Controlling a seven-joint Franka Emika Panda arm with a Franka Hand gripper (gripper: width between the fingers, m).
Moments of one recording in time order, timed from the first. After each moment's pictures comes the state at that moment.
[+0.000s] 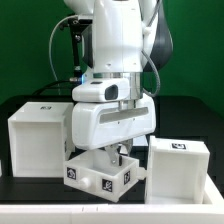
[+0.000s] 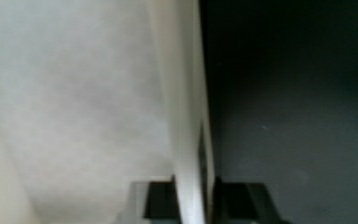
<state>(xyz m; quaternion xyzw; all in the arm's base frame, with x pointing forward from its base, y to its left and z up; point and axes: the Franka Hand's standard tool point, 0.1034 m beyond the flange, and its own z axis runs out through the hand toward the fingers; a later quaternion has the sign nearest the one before) 0.522 0.012 0.023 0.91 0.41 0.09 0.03</state>
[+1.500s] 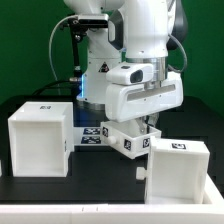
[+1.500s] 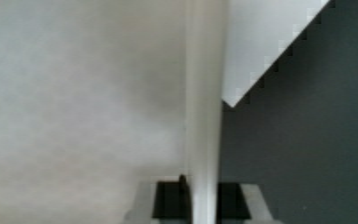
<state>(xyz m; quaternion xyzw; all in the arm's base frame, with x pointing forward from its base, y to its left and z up) 0.397 0.082 0.035 0.95 0.31 0.03 -0.01</state>
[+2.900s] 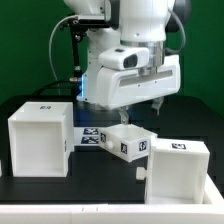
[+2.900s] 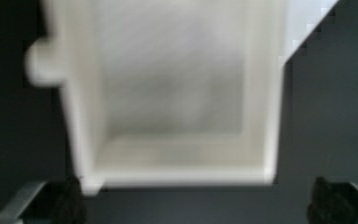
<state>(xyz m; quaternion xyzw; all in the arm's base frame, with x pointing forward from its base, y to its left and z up) 0.444 0.066 0.089 0.95 0.31 -0.02 0.00</state>
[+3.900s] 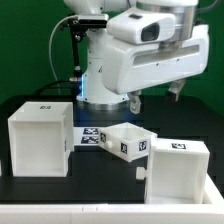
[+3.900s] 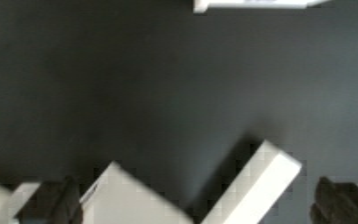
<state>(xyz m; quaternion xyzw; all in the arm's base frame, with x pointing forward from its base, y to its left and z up) 0.555 0.073 0.141 0.95 0.31 -0.07 -0.01</state>
